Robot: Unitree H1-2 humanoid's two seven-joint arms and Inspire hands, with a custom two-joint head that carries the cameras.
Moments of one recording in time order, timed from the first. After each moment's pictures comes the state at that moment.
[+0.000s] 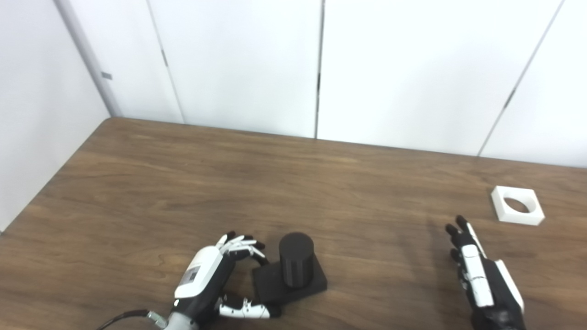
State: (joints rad) left arm 0.20 0.33 -0.22 -0.26 0.56 -0.07 -0.02; right arm 0.20 -0.02 -0.02 -0.50 -0.11 0.42 0.11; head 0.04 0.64
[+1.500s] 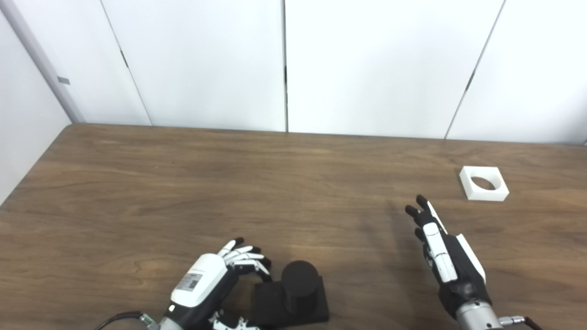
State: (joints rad) left arm 0.14 0.40 -0.33 -0.24 0.64 -0.20 -0.10; right arm 0.20 -0.02 0.01 -0.54 -0.13 0.47 0.11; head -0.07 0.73
